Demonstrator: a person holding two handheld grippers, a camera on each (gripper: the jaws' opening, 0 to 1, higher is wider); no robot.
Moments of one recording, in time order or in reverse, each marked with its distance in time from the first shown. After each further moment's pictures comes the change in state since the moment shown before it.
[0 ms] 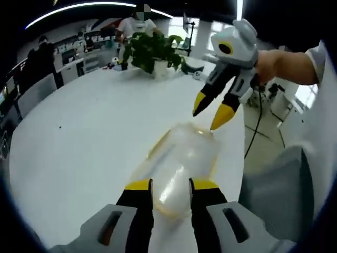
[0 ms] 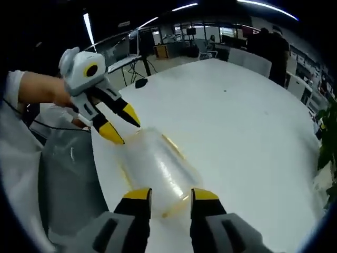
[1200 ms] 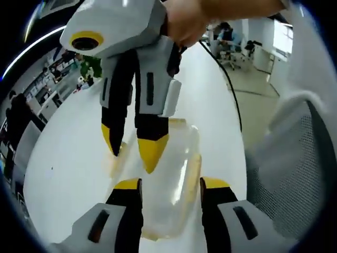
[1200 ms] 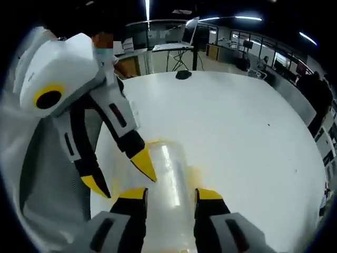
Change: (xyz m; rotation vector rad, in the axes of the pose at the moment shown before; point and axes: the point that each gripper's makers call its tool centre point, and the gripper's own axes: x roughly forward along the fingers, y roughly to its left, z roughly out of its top) left arm 0.038 -0.044 -0.012 0.360 0.099 -0.007; right arm 0.063 0.013 0.040 -0.405 0.076 0.133
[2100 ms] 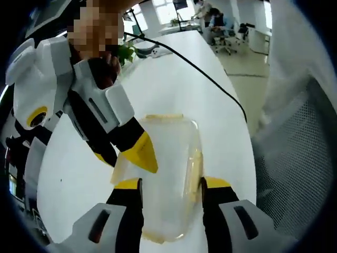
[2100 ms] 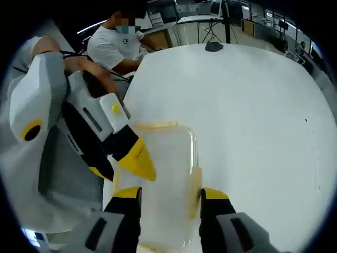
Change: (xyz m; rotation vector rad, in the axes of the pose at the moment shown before) left arm 0.009 0.004 -0.003 0.129 0.073 0.041; right arm 0.015 -0.001 -0.014 -0.053 0.252 0.330
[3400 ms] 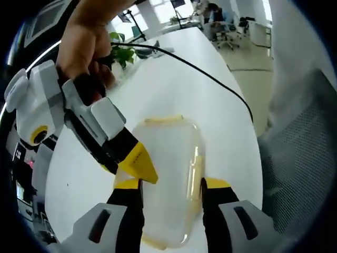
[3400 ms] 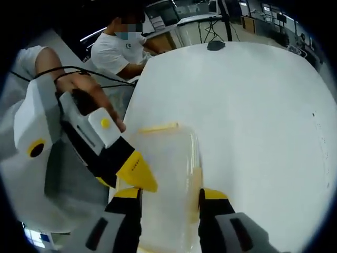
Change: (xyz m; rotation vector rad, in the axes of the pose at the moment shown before) left arm 0.009 -0.009 0.005 0.053 0.001 0.089; right arm 0.003 0.005 -0.001 0.010 -0.044 0.067
